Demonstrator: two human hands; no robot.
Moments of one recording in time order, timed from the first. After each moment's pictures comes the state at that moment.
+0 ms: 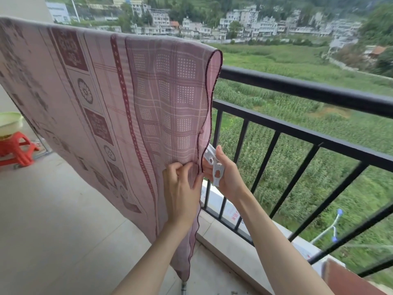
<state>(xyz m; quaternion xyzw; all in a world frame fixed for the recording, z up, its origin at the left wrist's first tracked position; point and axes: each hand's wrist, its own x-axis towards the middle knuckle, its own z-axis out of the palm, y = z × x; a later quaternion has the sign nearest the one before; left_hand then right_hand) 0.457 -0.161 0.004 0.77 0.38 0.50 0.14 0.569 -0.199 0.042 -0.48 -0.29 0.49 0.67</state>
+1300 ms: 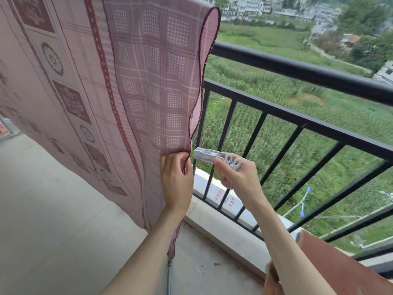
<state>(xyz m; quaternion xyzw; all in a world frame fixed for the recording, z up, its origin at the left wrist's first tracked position) 0.468 -0.169 -0.017 0.73 0.35 0.55 0.21 0.550 -0.270 0.047 -0.65 -0.34 0.26 0.63</state>
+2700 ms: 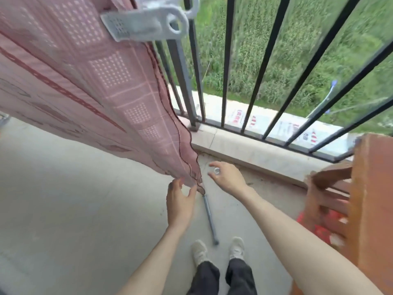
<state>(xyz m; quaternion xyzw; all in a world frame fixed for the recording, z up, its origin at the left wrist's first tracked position) 0.399 -0.173 -0.260 0.75 0.52 0.10 0.39 0.537 -0.236 -0.277 -0.86 -0.30 0.33 0.24</state>
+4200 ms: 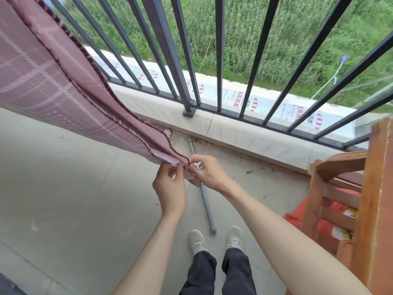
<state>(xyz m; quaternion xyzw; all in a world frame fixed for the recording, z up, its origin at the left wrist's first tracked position) 0.448 -0.175 -0.273 0.73 0.54 0.25 0.35 0.542 -0.225 -0.308 -0.75 -0.32 0.39 0.43</state>
